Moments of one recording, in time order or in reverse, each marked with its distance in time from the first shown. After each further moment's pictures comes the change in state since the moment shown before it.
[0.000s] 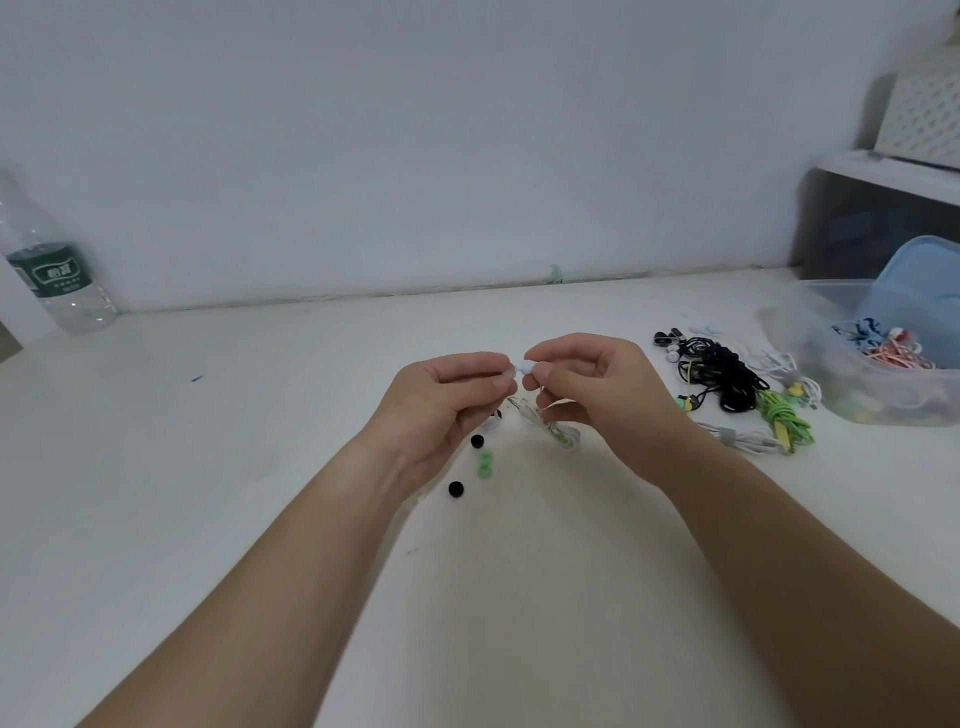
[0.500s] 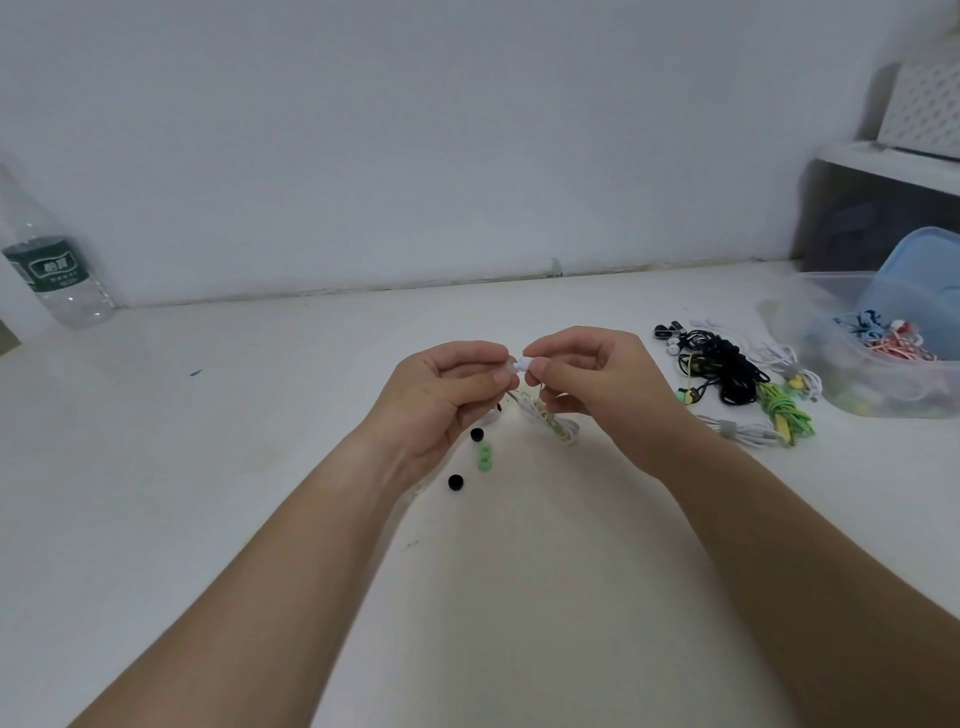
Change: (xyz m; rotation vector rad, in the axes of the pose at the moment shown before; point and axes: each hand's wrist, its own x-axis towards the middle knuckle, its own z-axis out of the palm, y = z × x) left_hand -0.004 0.002 0.001 -0.010 -0.032 0.015; right_hand -0.001 -0.001 0.001 -0.072 0.031 -0.019
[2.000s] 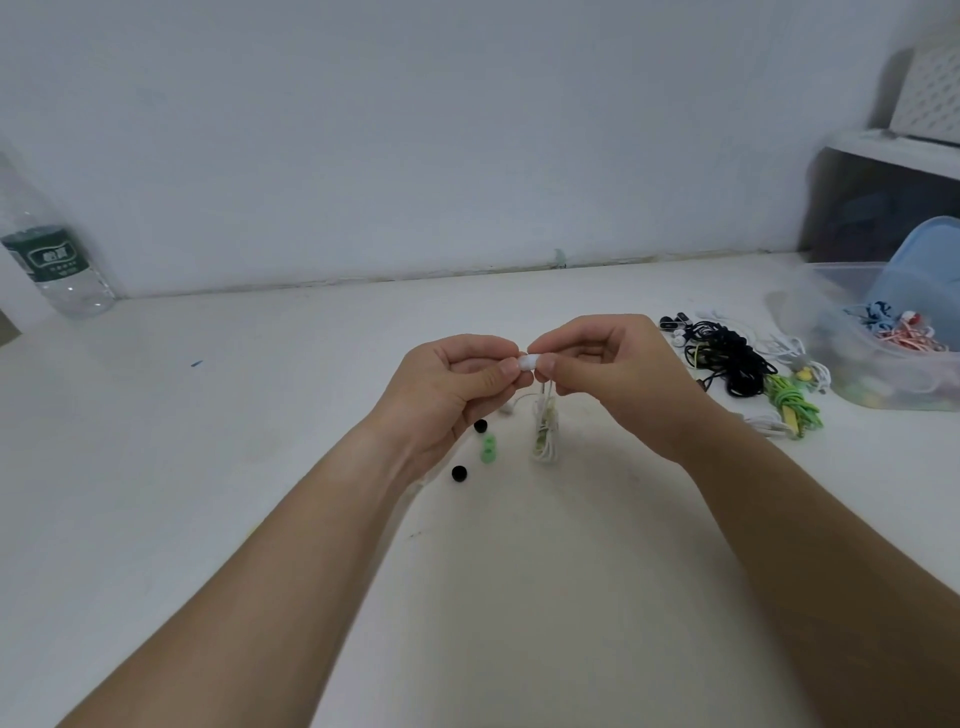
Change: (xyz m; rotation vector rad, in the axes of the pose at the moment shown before) left_hand -0.002 -0.001 0.002 0.020 -0.053 0.000; right_hand -0.001 -0.002 -0.009 -0.068 -0.107 -0.145
